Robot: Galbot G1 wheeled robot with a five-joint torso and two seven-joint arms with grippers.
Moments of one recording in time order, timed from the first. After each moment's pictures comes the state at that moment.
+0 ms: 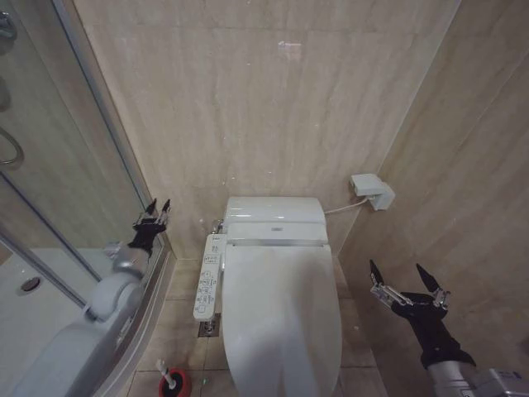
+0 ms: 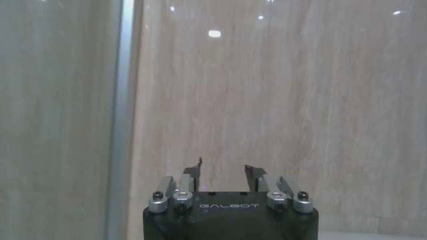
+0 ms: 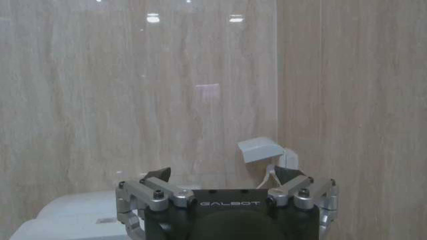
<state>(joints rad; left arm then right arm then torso) 1.07 -0.95 -0.45 -1.91 -0.64 0.03 -0.21 -1.88 1.46 0.82 2.50 0.35 -0.03 0.03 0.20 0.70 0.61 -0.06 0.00</state>
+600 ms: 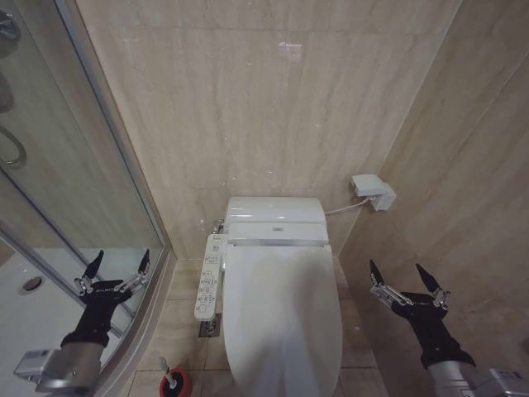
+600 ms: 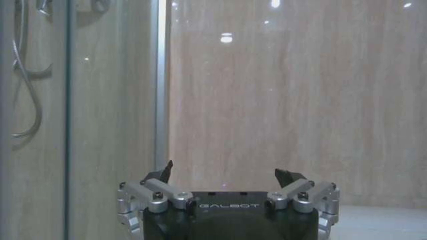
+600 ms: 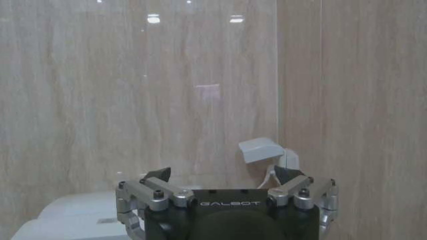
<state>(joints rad) 1.72 -1.21 -0.76 -2.37 -0.42 -0.05 -0.11 -1.88 1.46 0.82 2.50 0.35 -0.03 0.03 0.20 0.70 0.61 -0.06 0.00</state>
